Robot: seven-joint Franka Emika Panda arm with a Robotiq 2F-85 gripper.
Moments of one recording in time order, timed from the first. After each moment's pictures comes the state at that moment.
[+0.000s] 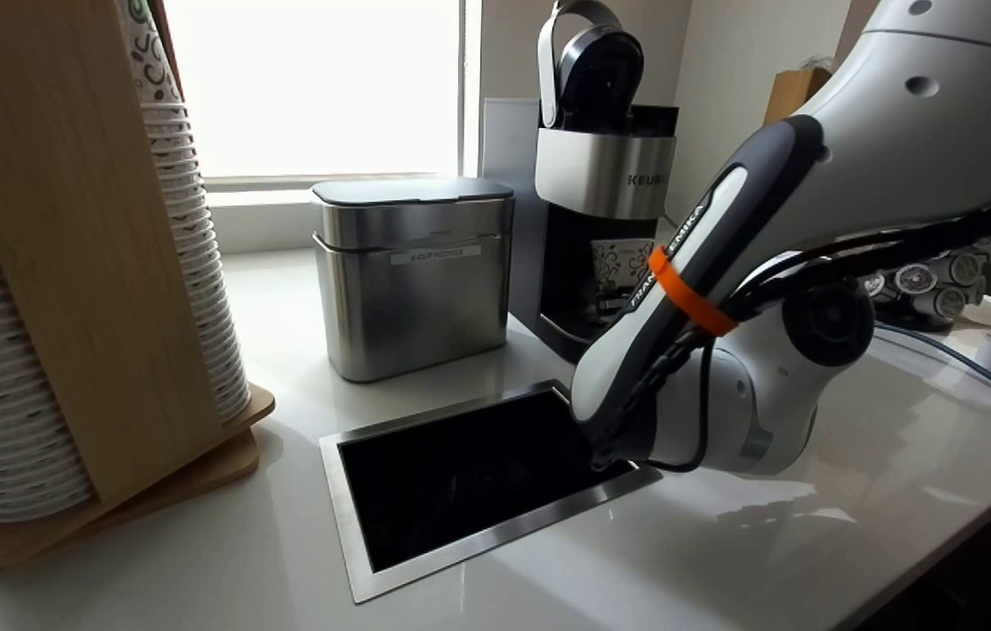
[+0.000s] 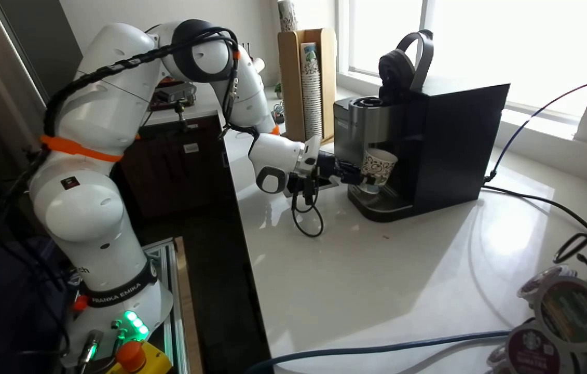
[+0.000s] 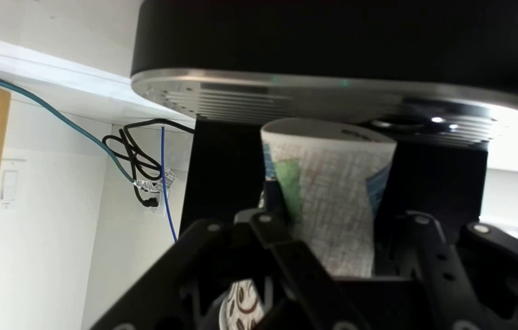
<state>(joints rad) 0.36 0.67 0.00 -2.21 0.91 4.21 -0.36</state>
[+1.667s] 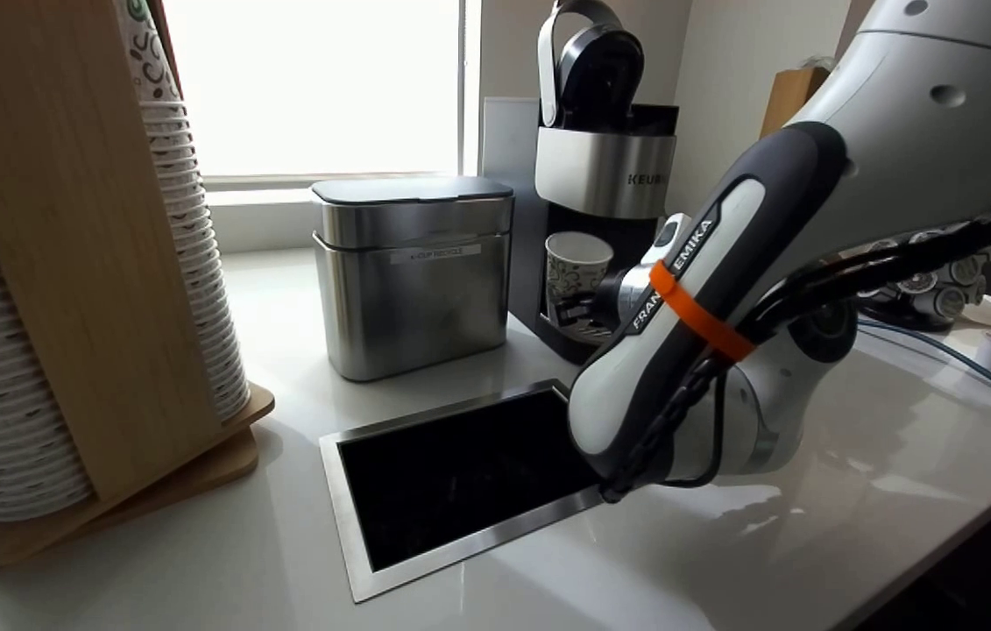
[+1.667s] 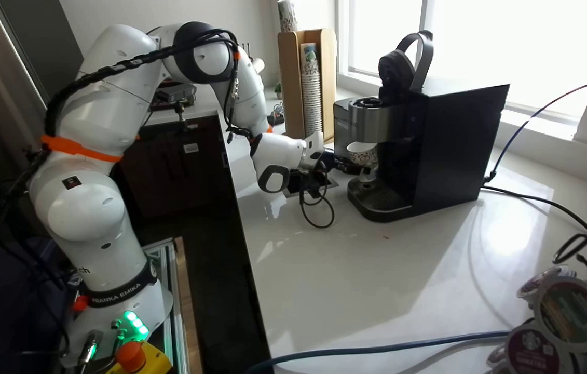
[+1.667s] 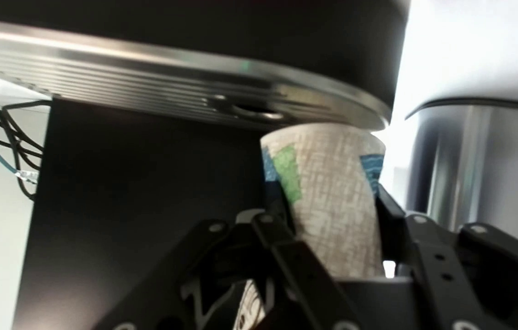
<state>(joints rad) 0.38 0.68 -0.01 -2.20 0.70 4.15 -0.34</state>
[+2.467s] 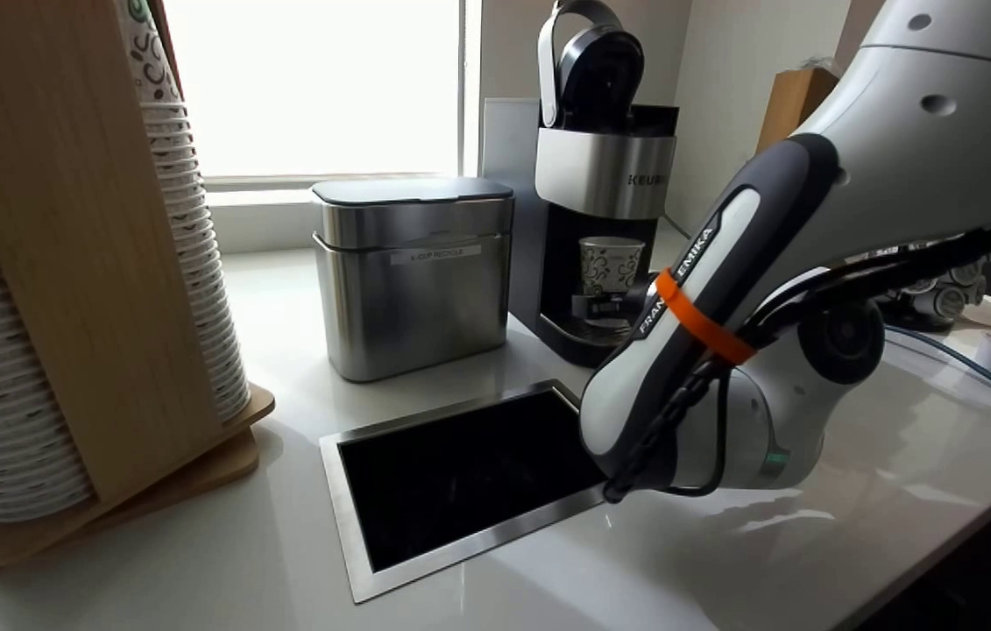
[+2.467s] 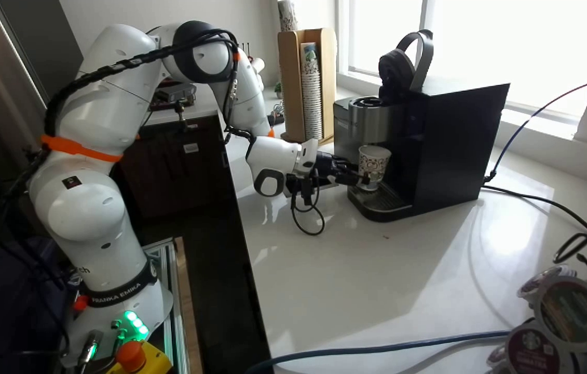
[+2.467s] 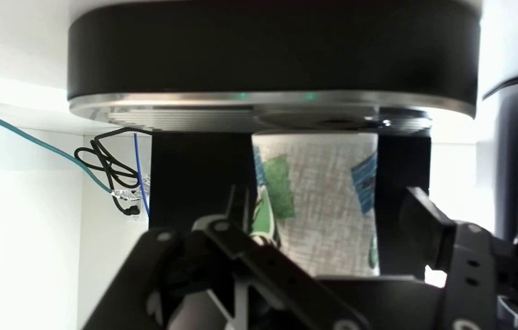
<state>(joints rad) 0.38 0.68 -0.01 -2.24 0.81 4.22 -0.20</state>
